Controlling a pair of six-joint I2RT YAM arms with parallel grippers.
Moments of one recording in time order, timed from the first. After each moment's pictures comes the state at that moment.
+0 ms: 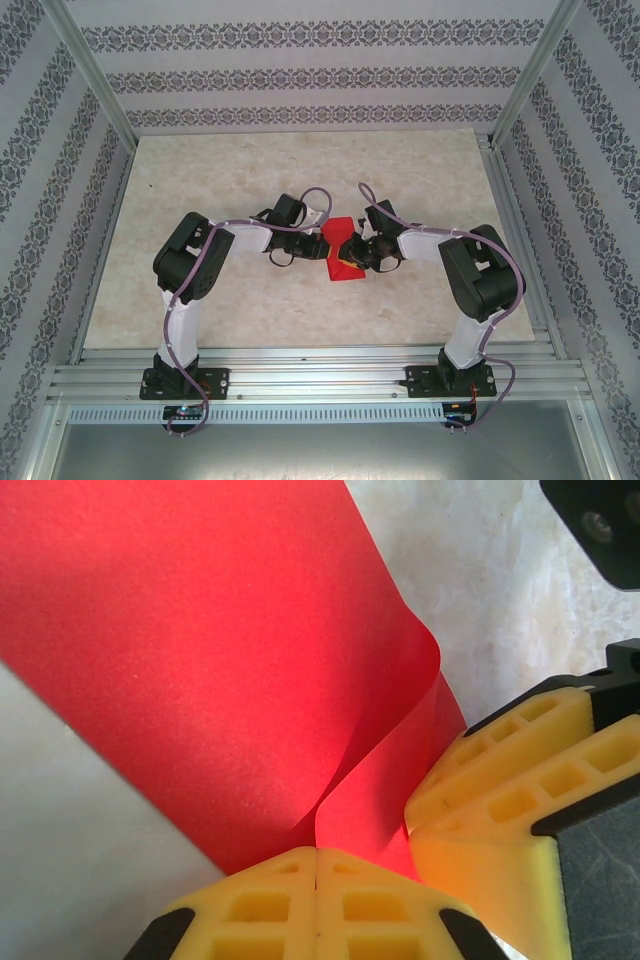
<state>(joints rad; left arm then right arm) -0.55 2.07 1.18 -0.06 0.67 -0.37 0.42 1.80 0.89 -0.18 -0.51 0.73</state>
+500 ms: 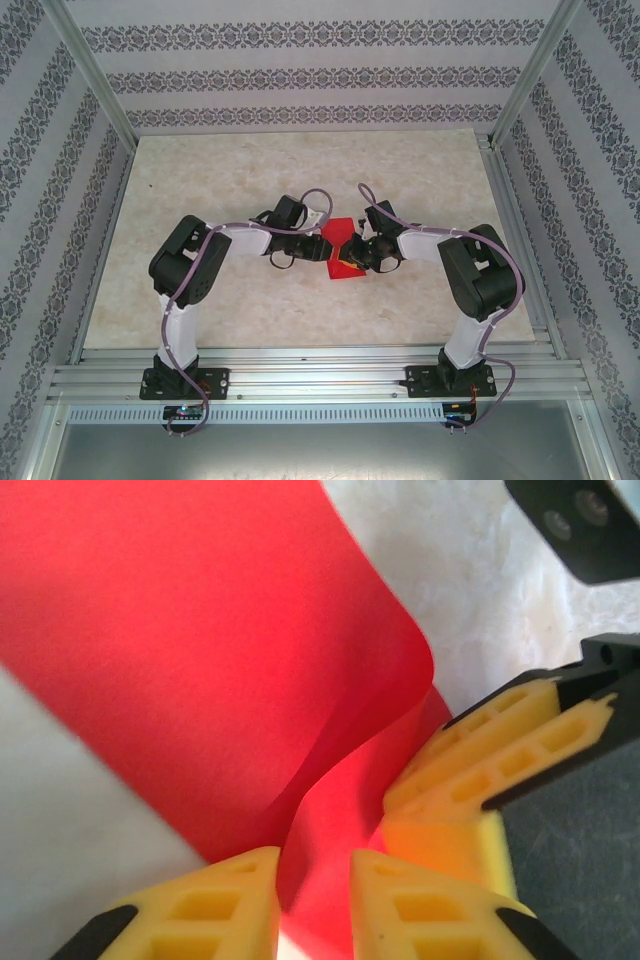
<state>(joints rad) -0.56 2.01 1.13 -0.05 0.61 -0.37 0.42 1.80 0.89 -0.18 -0.51 0.73</state>
